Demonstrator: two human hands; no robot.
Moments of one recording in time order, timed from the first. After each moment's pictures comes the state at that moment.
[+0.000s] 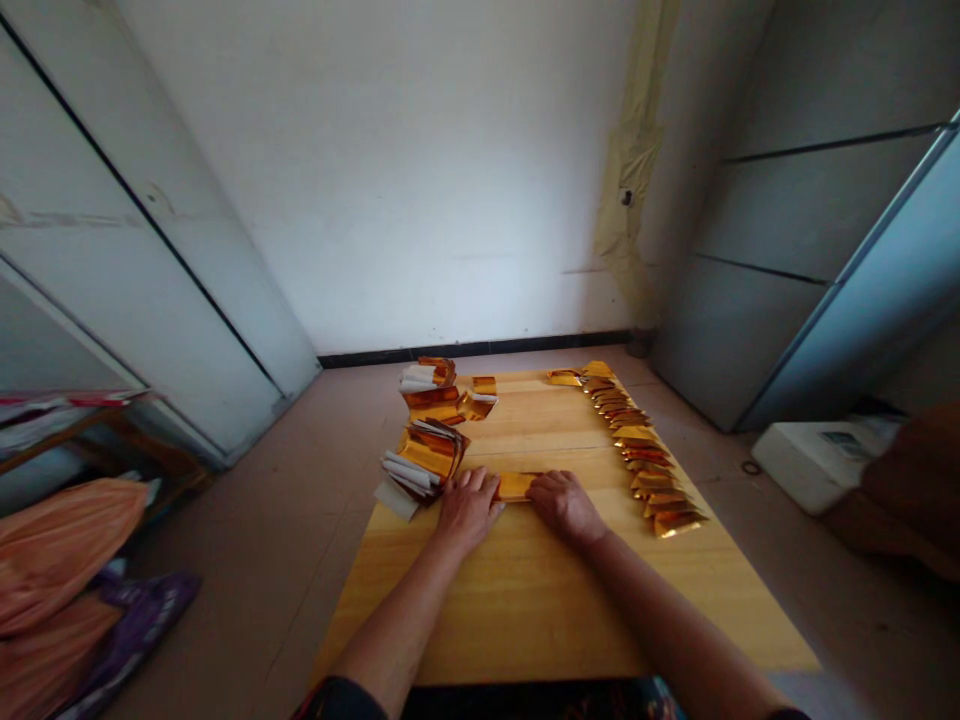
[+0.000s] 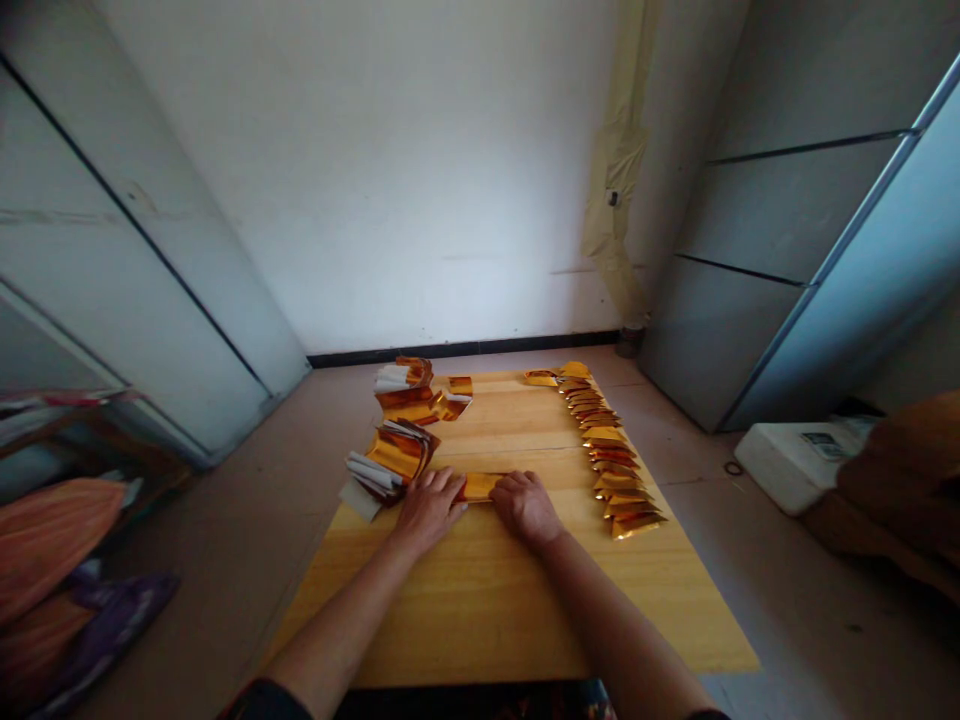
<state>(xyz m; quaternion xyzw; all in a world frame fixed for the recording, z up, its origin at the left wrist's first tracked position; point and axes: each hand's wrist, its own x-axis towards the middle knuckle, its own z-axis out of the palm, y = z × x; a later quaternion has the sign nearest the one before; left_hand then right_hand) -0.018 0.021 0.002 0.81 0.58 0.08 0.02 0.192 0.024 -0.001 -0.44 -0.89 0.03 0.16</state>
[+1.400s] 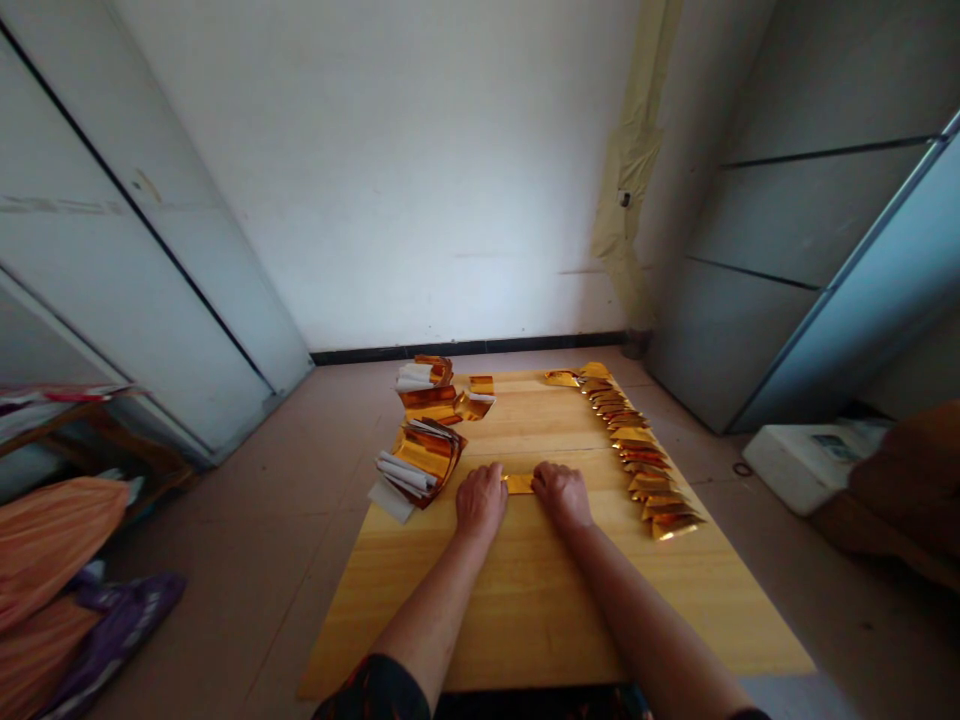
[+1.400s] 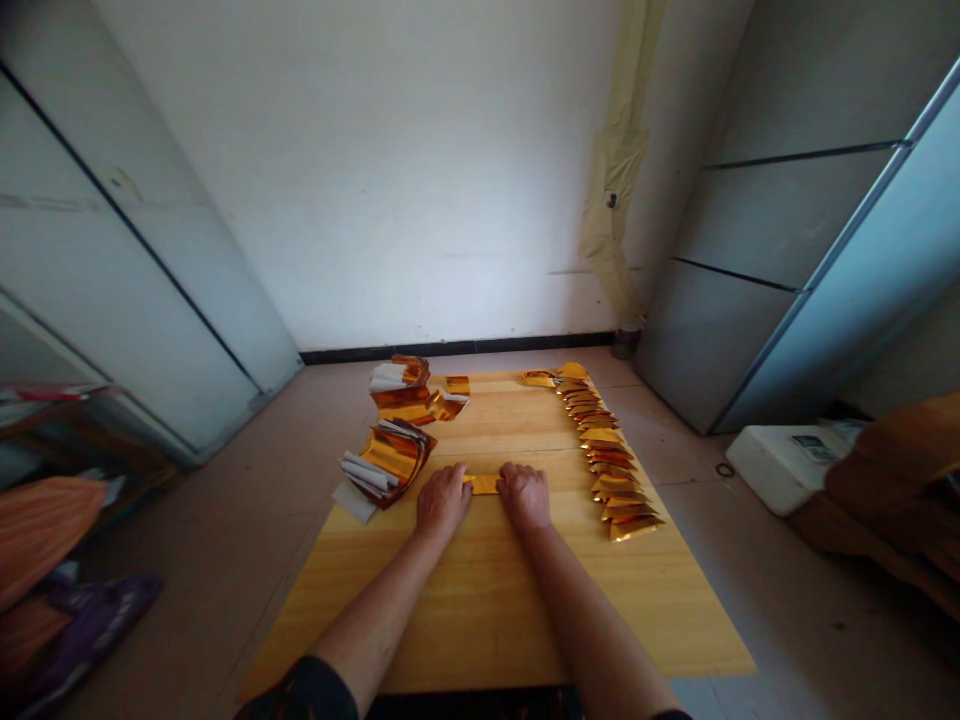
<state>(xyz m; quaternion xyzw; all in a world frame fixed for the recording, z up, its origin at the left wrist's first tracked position) 0.020 0.036 -0.005 0.74 0.67 0.10 0.00 0.177 0.040 -0.005 -0.66 -0.73 0.05 0.15</state>
